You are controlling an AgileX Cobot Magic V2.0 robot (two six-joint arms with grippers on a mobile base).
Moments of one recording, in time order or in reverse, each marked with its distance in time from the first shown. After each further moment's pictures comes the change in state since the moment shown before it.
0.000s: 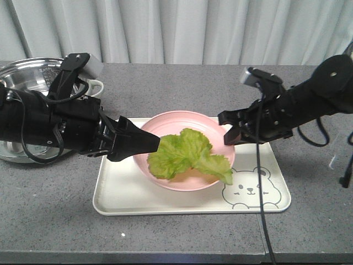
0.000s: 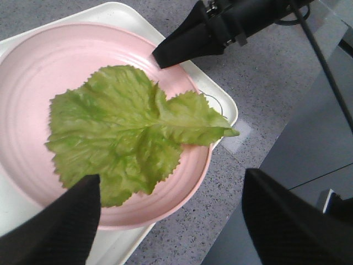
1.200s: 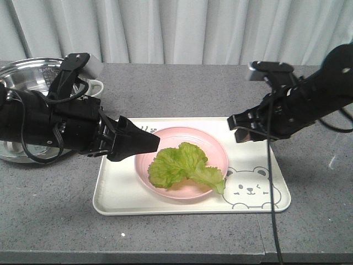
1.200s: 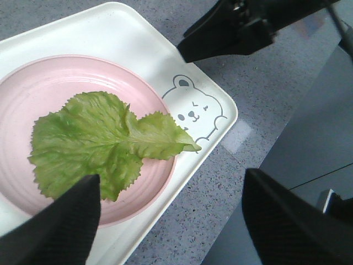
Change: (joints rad) left arm 0.000 0.000 0.000 0.000 0.000 0.000; right arm 0.037 -0.151 0.000 -0.302 0.060 0.127
